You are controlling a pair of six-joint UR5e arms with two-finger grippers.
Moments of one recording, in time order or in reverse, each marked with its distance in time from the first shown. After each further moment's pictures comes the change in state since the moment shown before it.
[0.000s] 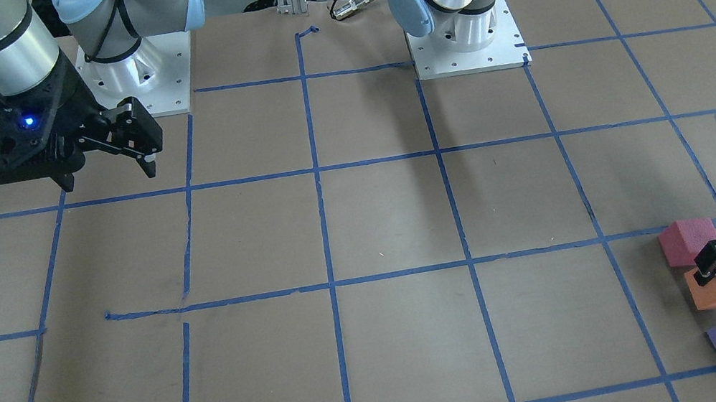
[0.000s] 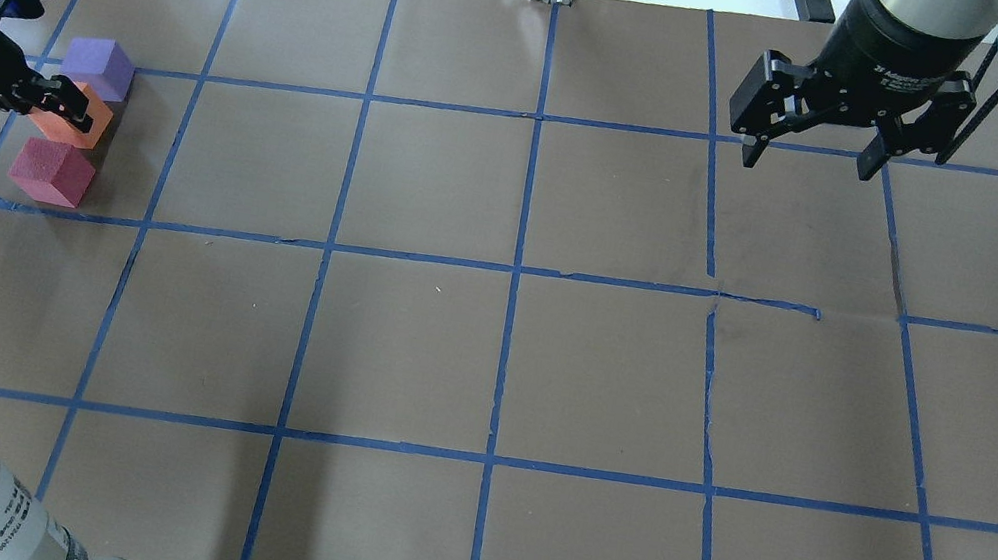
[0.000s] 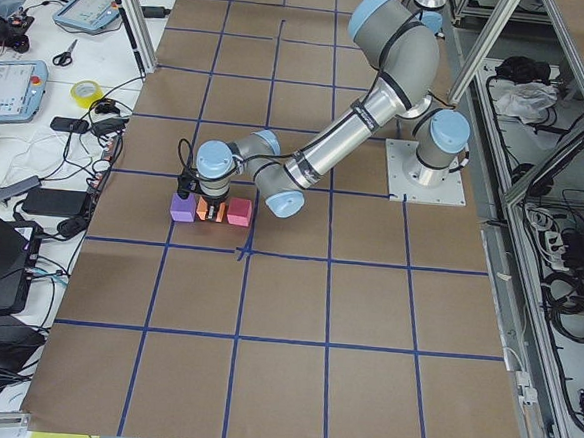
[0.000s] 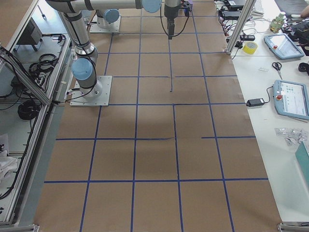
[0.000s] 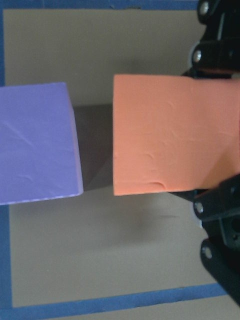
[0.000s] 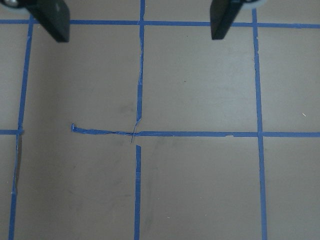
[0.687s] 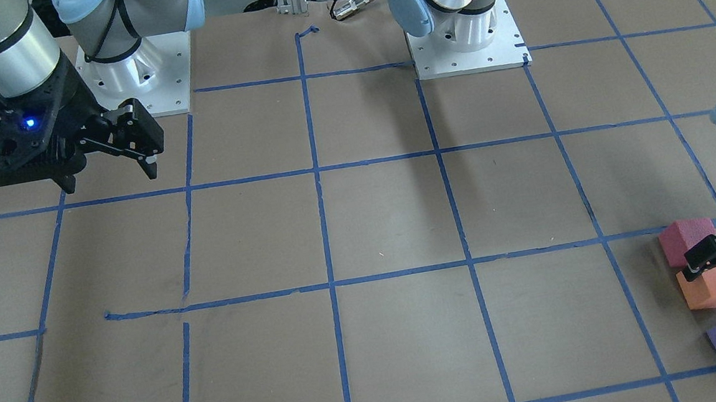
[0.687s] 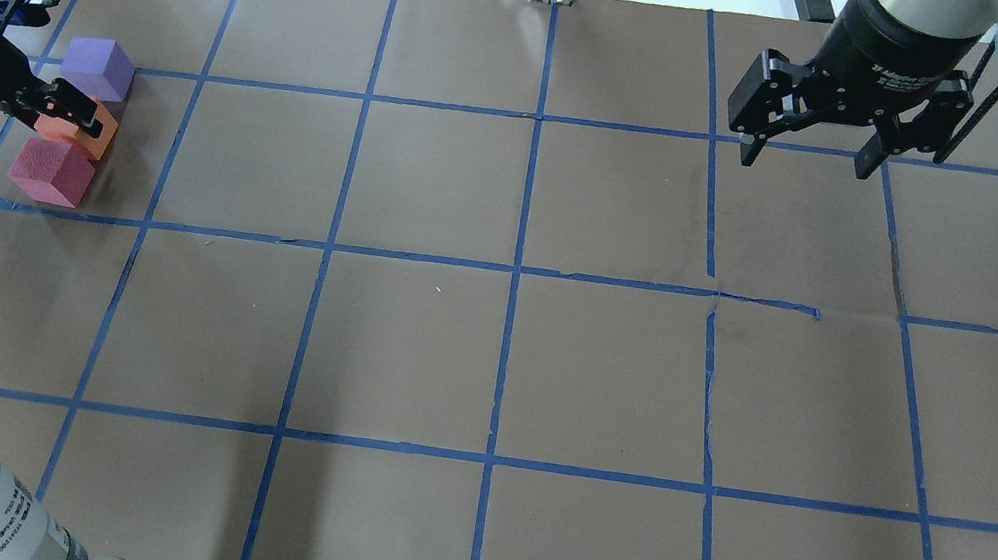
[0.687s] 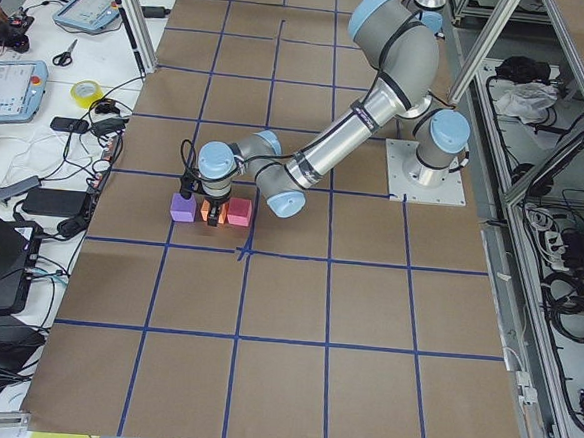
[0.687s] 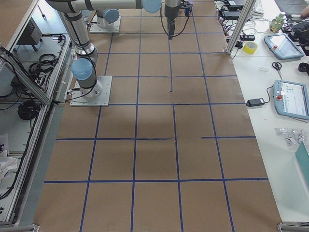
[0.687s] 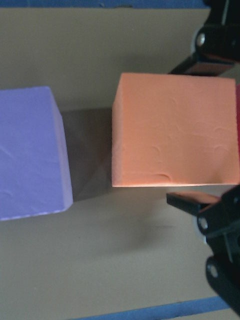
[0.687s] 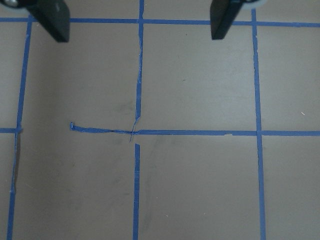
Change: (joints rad) left arm -0.004 0.010 -0.012 0.001 0.008 0.014; right arm 0.000 0.002 0.000 -0.006 0.002 0.000
